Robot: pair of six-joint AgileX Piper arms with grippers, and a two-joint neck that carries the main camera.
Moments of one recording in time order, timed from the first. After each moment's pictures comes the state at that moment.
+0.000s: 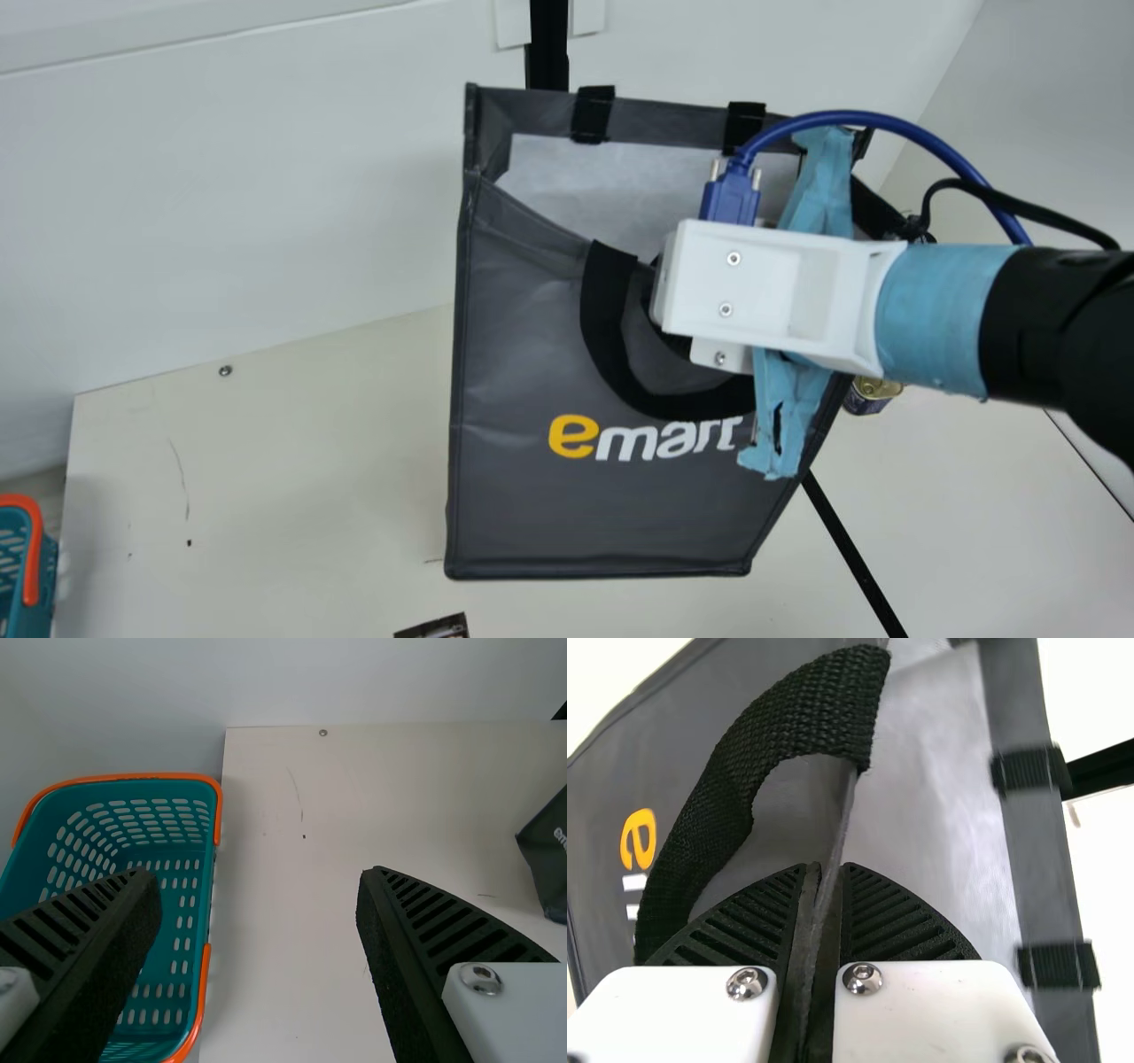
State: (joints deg) left arm -1.6 43.3 -68.9 -1.5 69.5 2.6; right arm 10.1 70.4 -98.1 13.3 69.8 -63.8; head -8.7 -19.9
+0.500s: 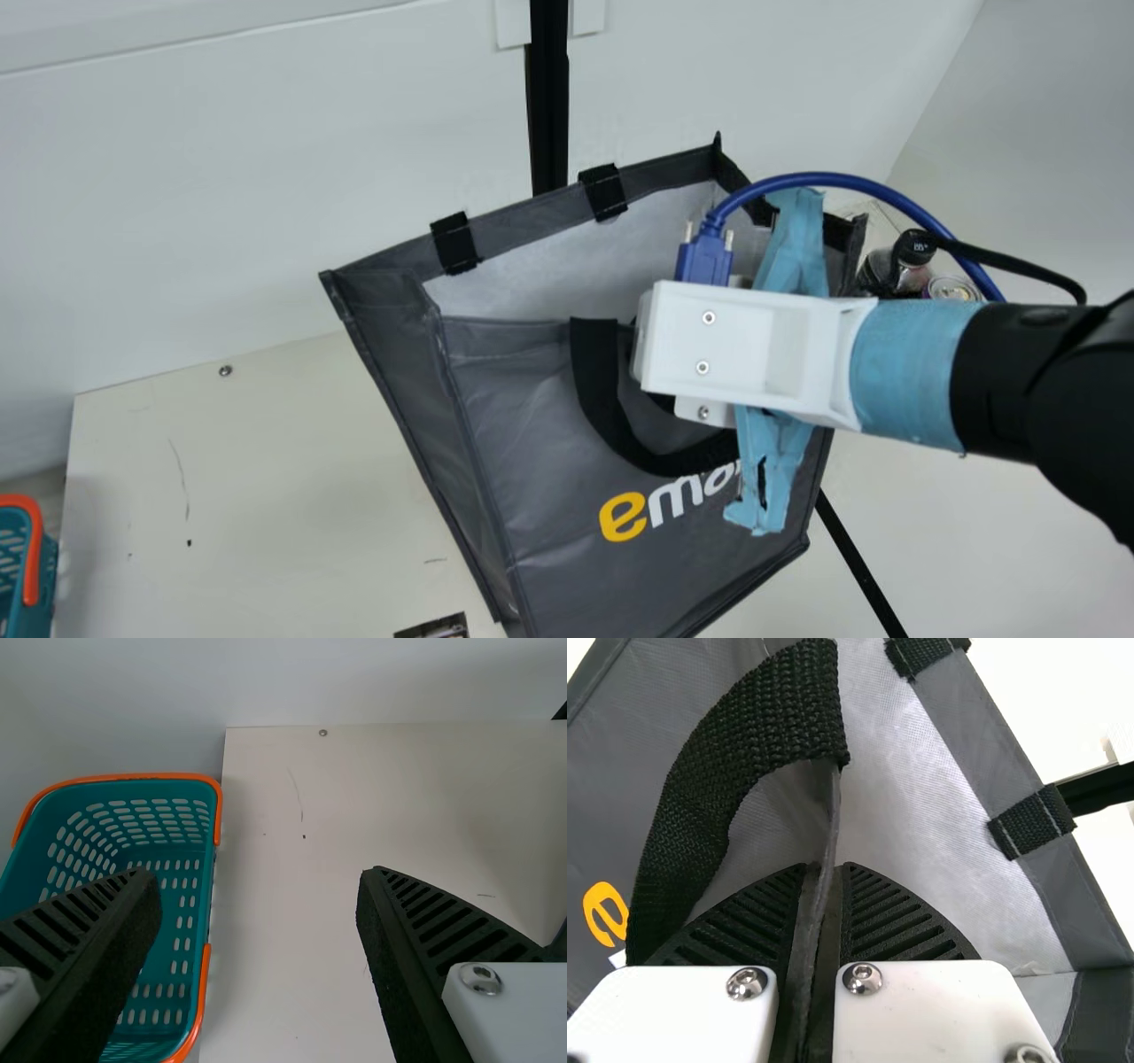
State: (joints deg) left arm -1.6 43.3 -68.9 -1.5 69.5 2.6; right arm 14.8 68.0 -93.5 11.3 69.8 -59.5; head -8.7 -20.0
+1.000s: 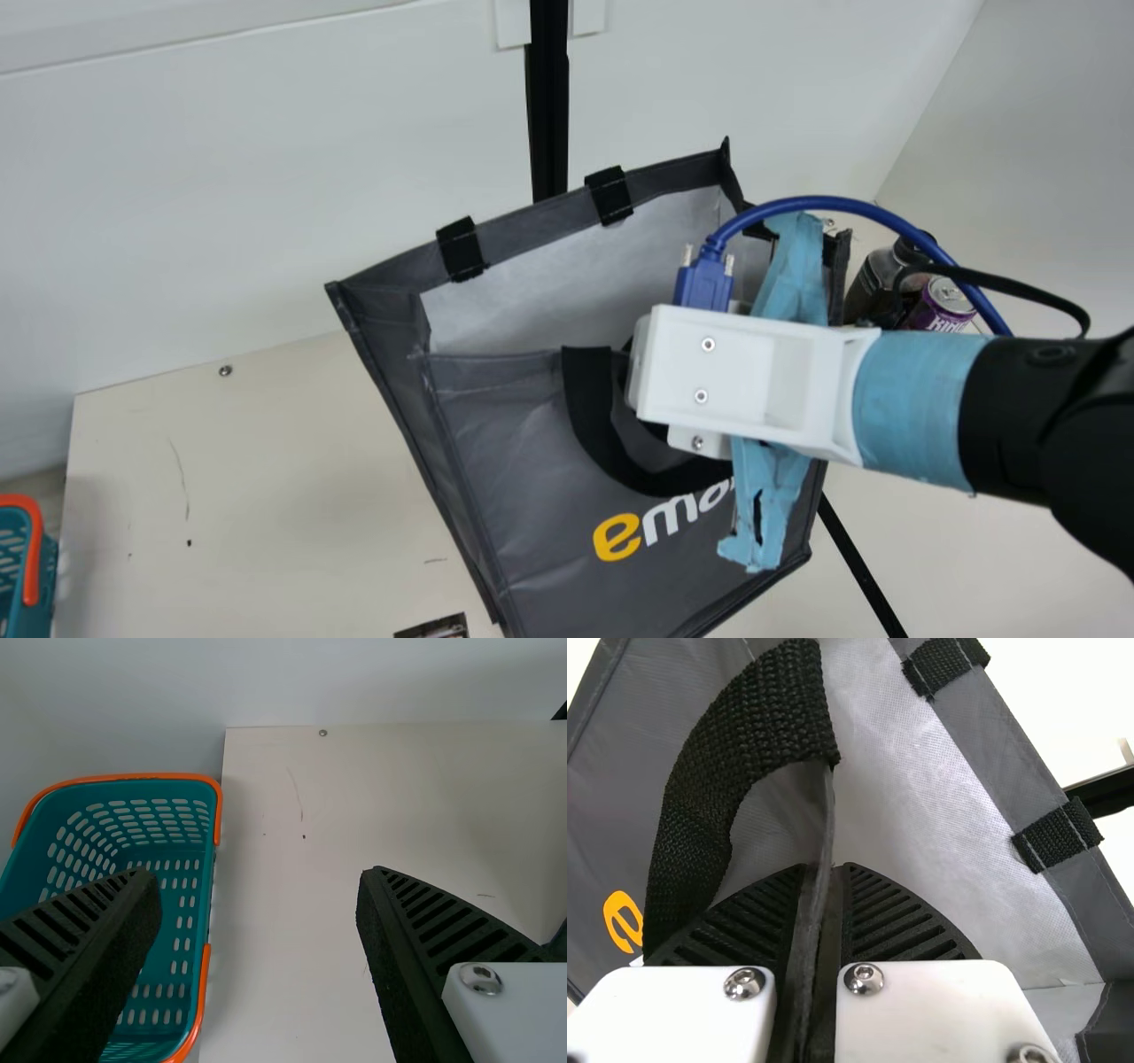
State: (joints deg) left arm -1.6 43.3 -68.9 -1.5 69.5 2.6; right arm 18.7 66.0 -92.0 9.4 69.9 -54.2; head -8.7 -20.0
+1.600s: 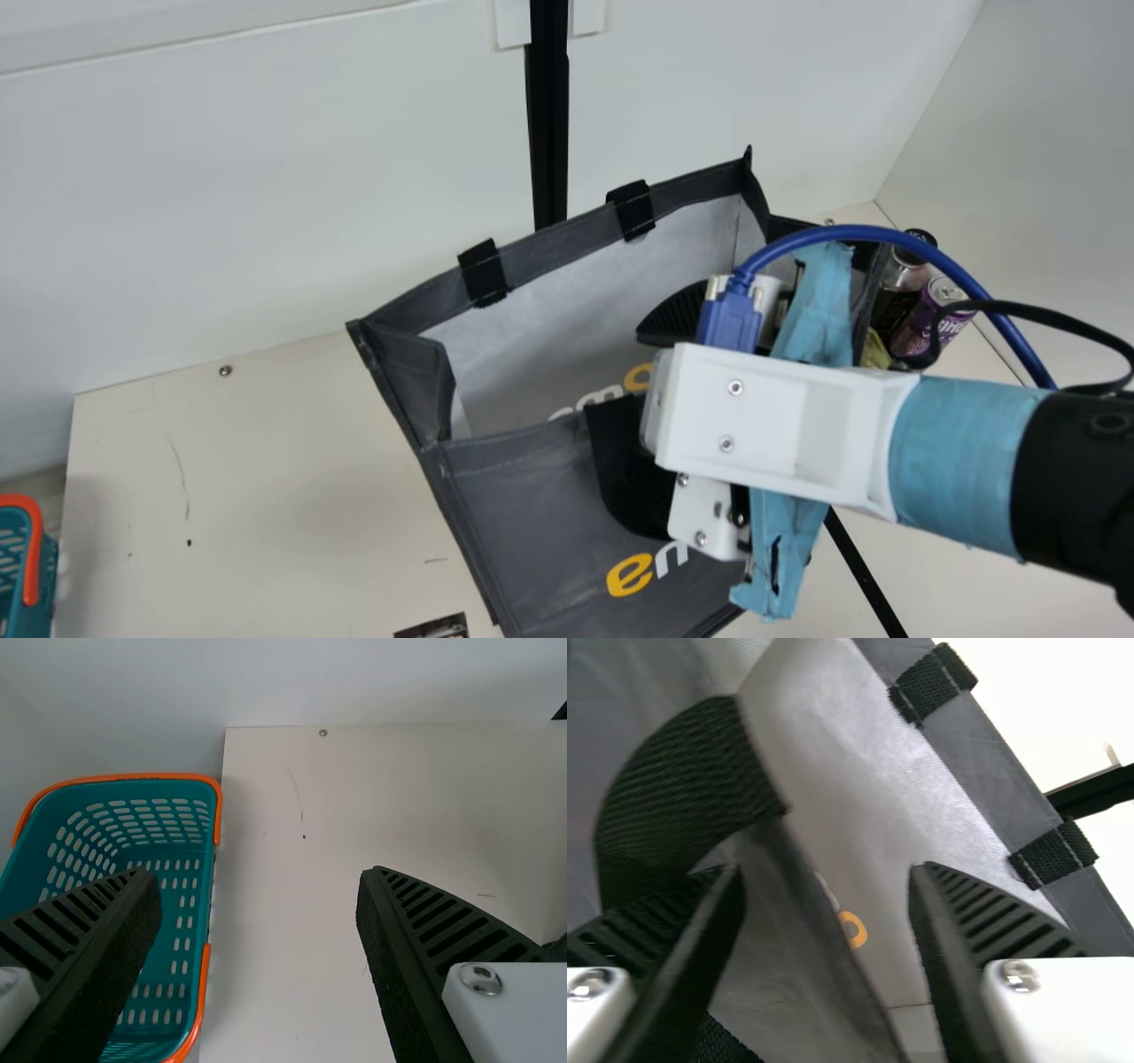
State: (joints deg) left arm -1.6 43.3 -68.9 -1.5 69.5 2.6; right arm 24.3 62.3 -91.2 4.8 69.9 -47.0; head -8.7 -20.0
